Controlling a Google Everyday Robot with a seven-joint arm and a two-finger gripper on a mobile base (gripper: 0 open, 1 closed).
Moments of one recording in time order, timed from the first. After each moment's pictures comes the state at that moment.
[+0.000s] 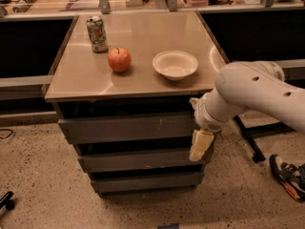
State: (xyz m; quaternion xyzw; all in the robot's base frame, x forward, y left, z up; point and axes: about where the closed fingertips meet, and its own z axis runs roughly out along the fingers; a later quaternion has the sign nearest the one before) arm 0.527 -0.131 0.723 -0.67 0.72 0.00 0.20
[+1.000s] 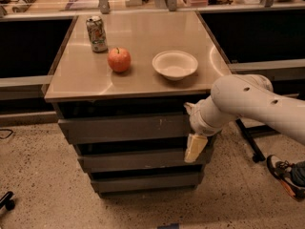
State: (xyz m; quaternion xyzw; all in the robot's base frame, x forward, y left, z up) arm 0.543 -0.118 0.689 -0.68 0.70 0.01 0.22
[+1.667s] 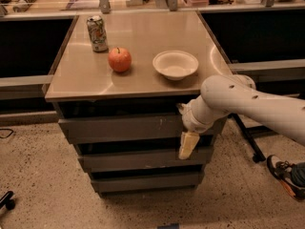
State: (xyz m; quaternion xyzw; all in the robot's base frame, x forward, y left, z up) arm 0.570 -0.105 0.660 -0.70 0.68 0.03 0.22
